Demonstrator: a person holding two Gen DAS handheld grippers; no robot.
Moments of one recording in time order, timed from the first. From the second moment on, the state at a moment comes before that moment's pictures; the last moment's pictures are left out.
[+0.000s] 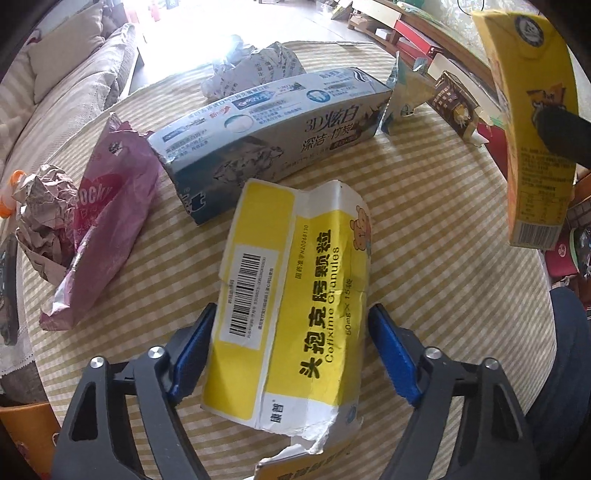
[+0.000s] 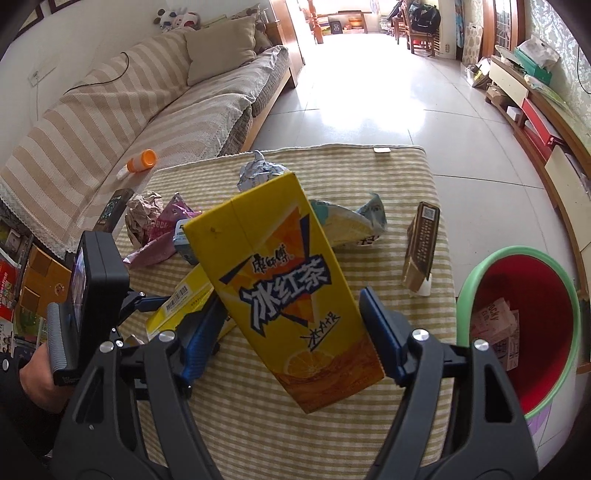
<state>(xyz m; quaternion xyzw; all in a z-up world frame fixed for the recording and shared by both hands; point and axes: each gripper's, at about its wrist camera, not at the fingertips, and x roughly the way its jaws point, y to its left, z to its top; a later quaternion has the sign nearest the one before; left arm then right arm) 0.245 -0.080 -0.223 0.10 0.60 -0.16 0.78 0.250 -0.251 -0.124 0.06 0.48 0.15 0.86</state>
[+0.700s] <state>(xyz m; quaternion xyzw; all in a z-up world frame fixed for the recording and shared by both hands) 0.211 -0.040 -0.164 0.03 0.54 -0.16 0.82 0.204 -0.281 -0.092 0.06 0.45 0.14 0.88</state>
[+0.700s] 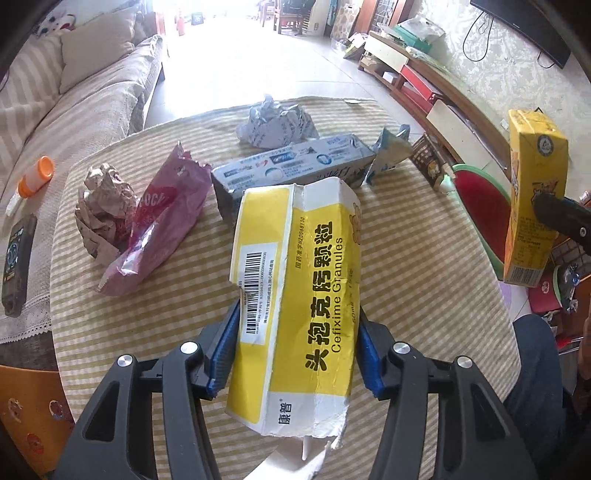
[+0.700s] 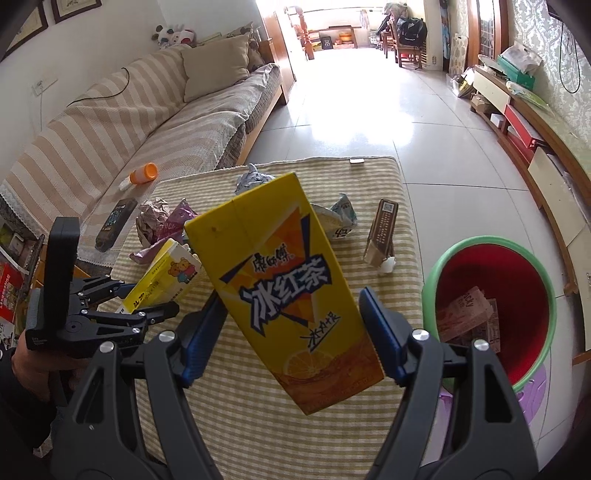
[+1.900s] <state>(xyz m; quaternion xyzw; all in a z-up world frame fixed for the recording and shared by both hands) 0.250 -0.356 -0.077 0.06 0.47 -0.34 0.81 0.191 -0.534 -0.042 0.20 0.35 -0.01 0.91</state>
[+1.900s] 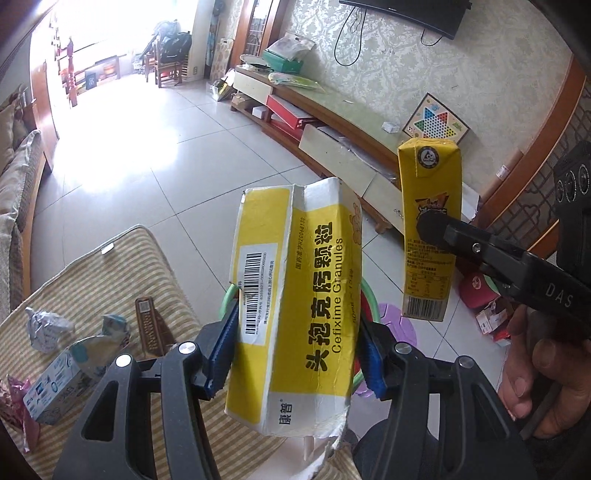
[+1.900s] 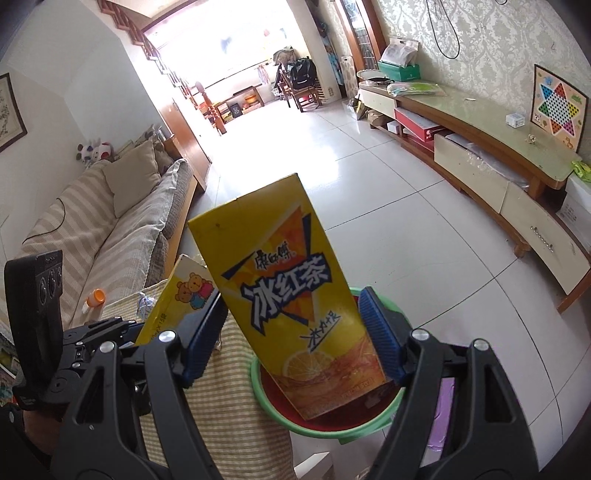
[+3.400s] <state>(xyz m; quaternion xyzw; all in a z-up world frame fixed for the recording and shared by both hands) 0.264 -0.311 -0.080 0.02 0.47 -0.30 0.83 0.209 -0.513 -0.024 0.19 0.35 0.00 0.92</state>
